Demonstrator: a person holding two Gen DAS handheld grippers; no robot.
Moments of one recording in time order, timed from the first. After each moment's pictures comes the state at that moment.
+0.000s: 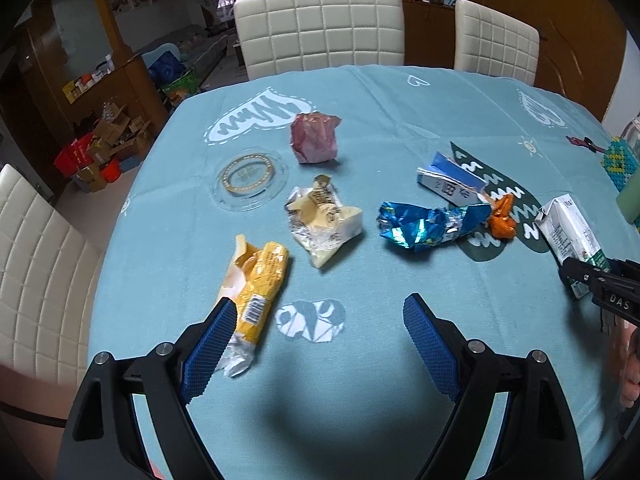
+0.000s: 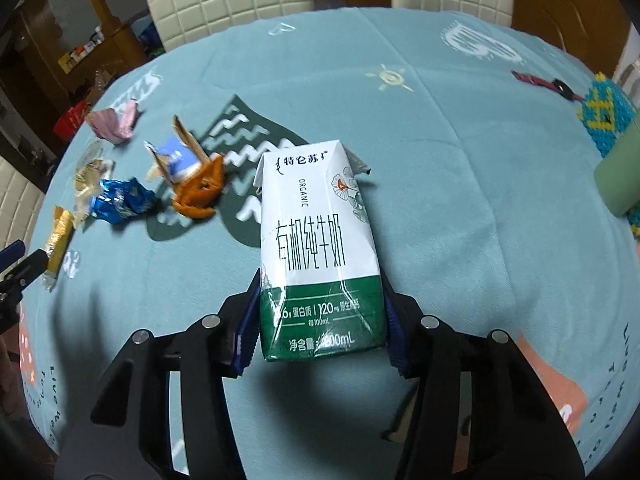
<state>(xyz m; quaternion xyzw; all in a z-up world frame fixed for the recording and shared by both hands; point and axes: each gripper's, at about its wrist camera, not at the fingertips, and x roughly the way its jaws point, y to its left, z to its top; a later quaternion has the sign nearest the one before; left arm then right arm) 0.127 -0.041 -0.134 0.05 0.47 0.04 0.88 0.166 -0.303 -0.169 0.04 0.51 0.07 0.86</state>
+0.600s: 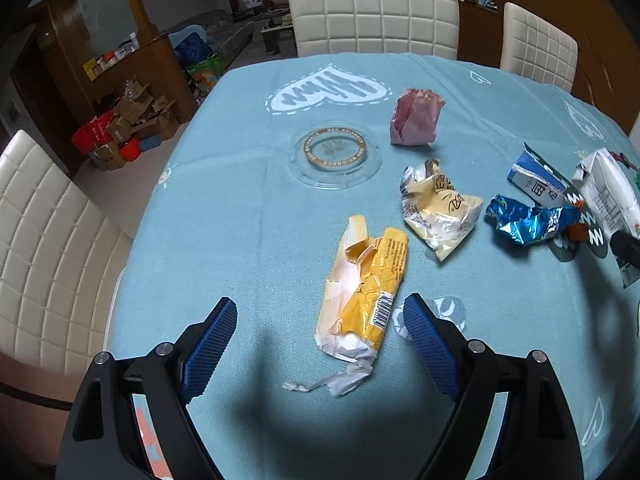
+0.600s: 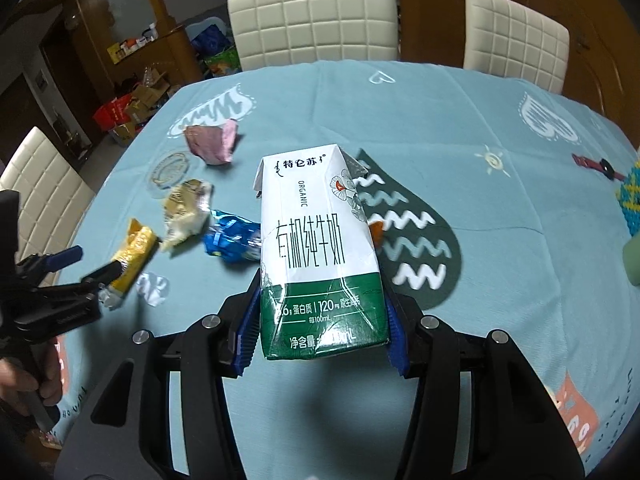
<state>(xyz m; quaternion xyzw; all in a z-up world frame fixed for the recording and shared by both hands) 0.137 0.035 -0.158 0.03 0.48 0.07 0.87 0.164 -0.208 -0.122 0.01 0.46 0.14 0.88</state>
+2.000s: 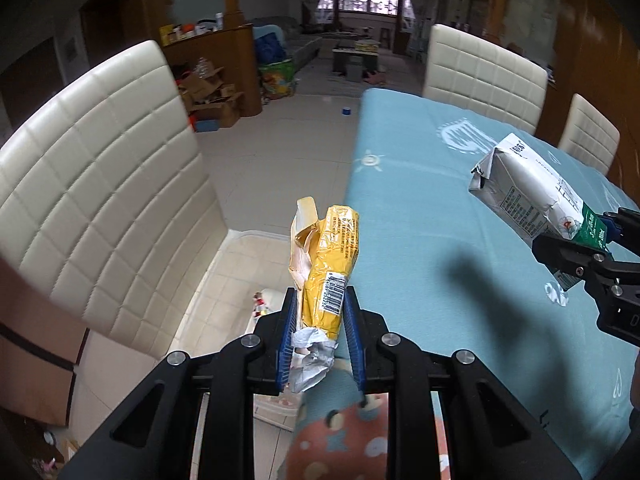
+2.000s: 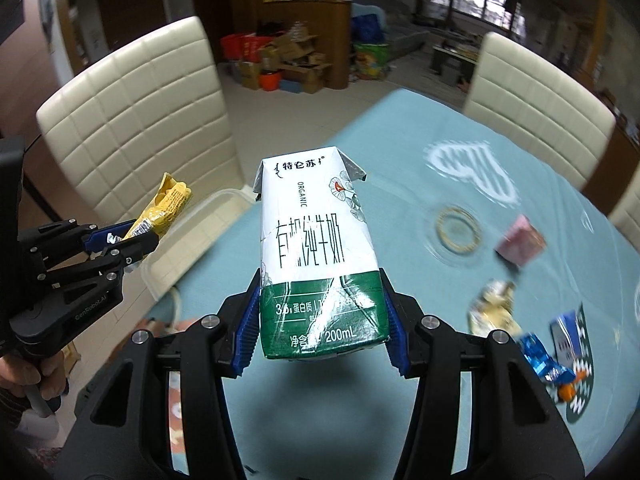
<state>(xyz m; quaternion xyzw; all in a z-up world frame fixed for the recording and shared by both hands) 0.022 0.231 -0.122 -0.06 0.42 0.16 0.89 0.105 0.080 -0.081 -0.16 0.40 0.34 0.83</state>
